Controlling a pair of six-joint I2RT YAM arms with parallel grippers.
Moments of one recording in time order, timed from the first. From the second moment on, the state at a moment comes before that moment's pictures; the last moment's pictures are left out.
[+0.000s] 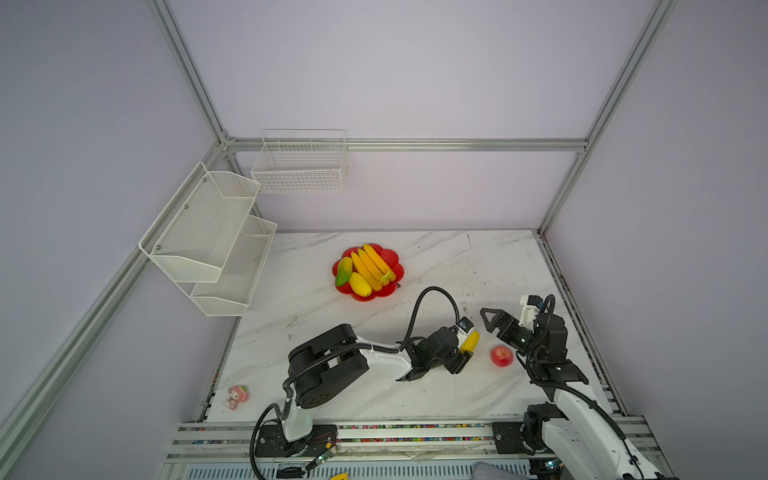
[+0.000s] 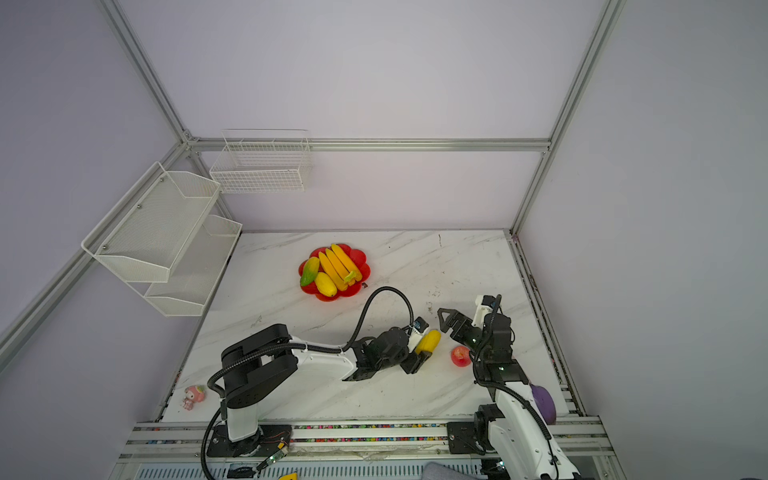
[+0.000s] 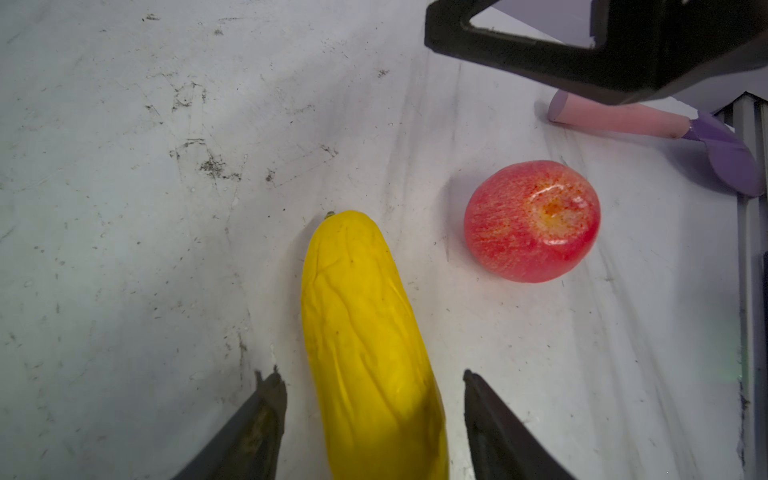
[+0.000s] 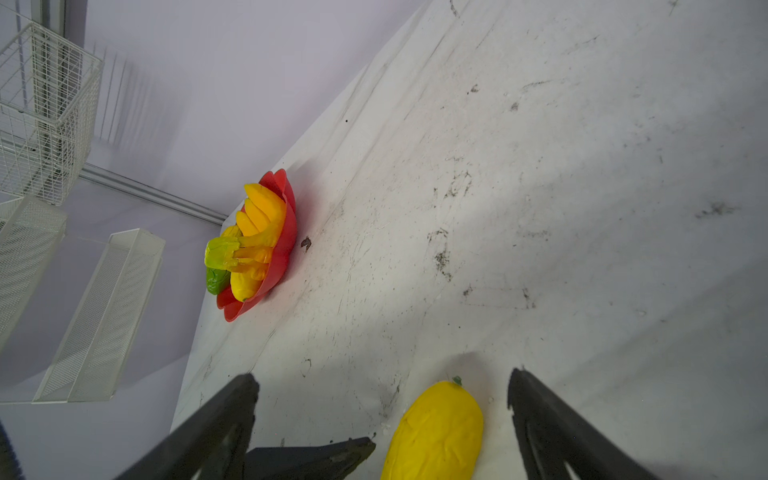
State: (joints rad) left arm -1.13 1.94 1.02 0.33 -0.11 -0.23; right arm 0.04 0.75 0.30 0.00 -0.39 0.70
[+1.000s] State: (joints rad) left arm -1.06 1.74 1.08 0.25 -0.15 -0.24; right arm 0.04 0.93 0.46 0.04 -0.41 0.65
